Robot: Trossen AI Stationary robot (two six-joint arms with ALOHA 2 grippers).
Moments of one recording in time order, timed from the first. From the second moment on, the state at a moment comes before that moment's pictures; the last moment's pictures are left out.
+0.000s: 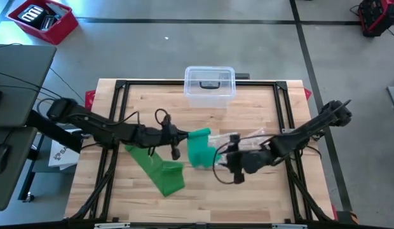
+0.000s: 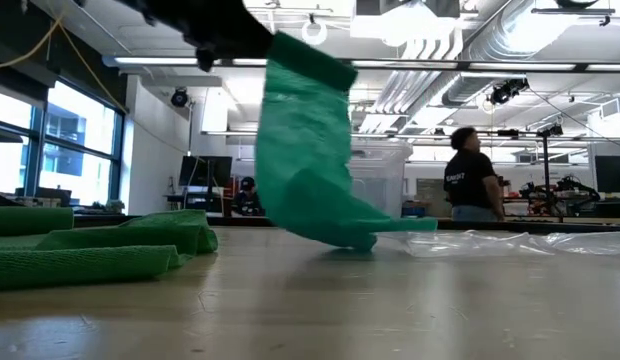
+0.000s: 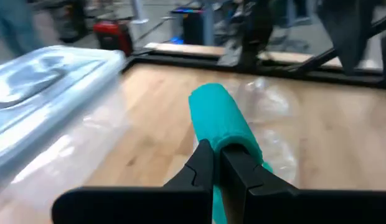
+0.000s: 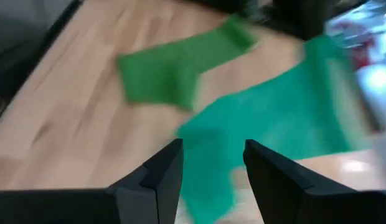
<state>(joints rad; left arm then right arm) -0.26 1.30 0.75 0.19 -0.56 -0.16 0.49 1.45 1.11 -0.40 0.43 0.04</state>
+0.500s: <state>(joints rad) -0.28 1.29 0.75 -0.01 -0.69 -0.26 0.22 1.83 1.03 -0.17 -0.02 -0.20</state>
